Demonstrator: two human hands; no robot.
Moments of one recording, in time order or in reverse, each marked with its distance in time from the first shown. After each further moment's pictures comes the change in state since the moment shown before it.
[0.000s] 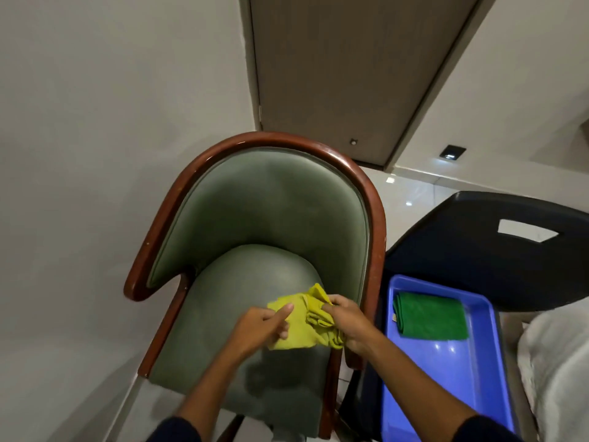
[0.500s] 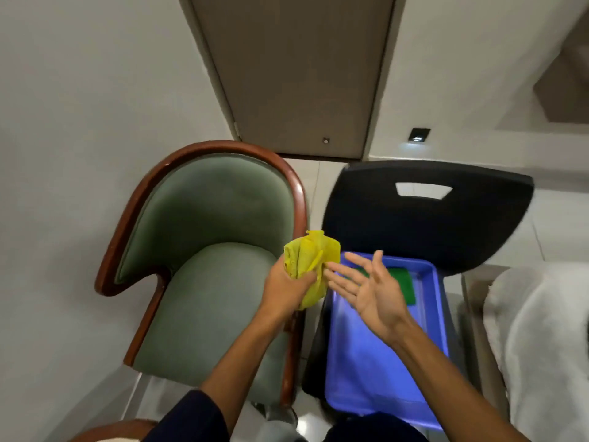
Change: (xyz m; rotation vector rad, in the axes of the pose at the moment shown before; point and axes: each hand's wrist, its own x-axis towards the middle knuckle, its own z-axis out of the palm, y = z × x) left_hand -0.066 0.117 0.210 -0.241 0.205 0.458; right_hand -0.115 0.020 -0.204 0.777 -0.150 -0.275
